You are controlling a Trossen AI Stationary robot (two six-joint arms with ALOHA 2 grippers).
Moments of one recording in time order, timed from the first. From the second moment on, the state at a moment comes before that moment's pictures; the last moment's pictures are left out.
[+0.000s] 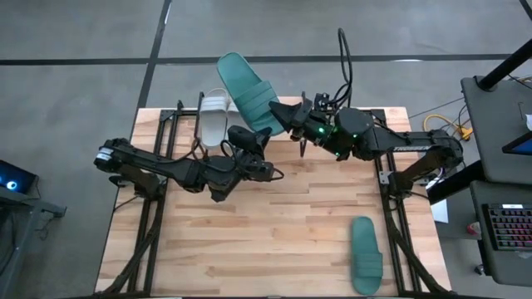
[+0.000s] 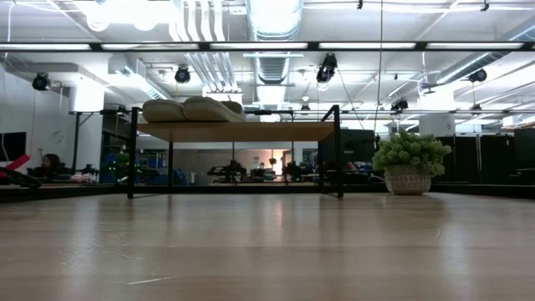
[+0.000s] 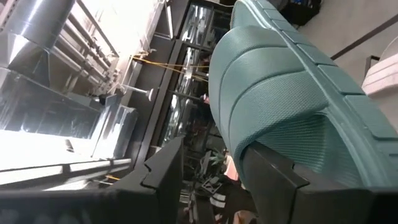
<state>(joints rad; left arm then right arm) -0.26 1.56 1.52 0.13 -1.20 1.40 0.07 1.49 1.57 0.08 0.56 1.23</state>
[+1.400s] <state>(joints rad) -0.33 1.40 1.27 0.12 -1.08 1.36 0.24 1.37 1.57 0.00 0.60 0.92</state>
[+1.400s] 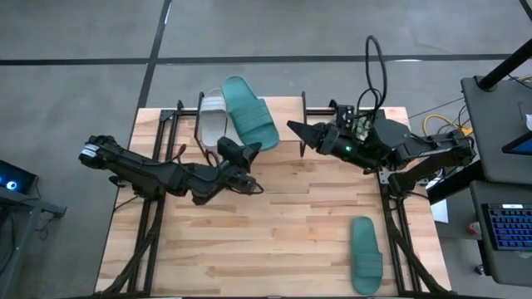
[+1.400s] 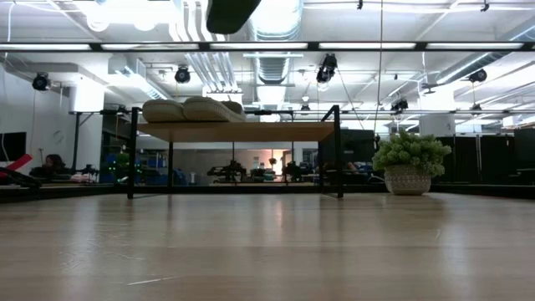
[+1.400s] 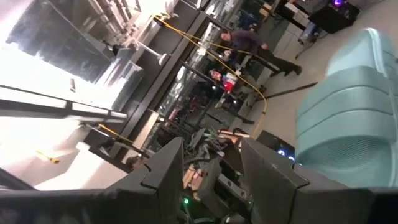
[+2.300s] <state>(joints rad) -0.23 1.34 1.03 0.23 -0.76 1.31 0.24 1.41 1.57 -0.02 0.60 0.98</state>
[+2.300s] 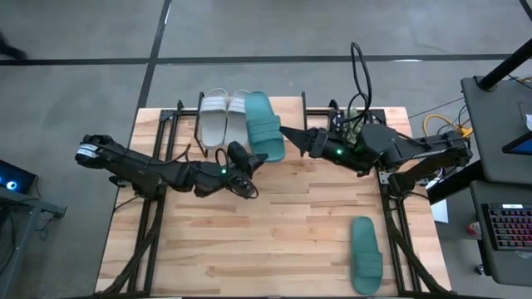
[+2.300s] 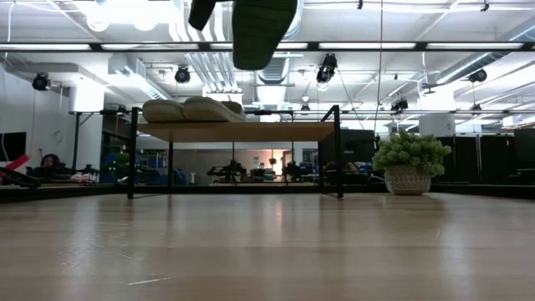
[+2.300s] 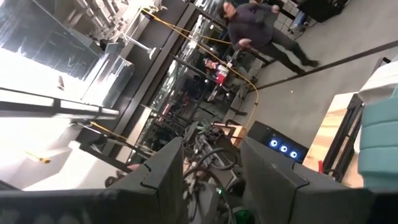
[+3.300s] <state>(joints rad) 0.01 1.34 0.94 0.36 -0.47 1.26 0.24 1.45 1.57 0.02 0.60 1.02</state>
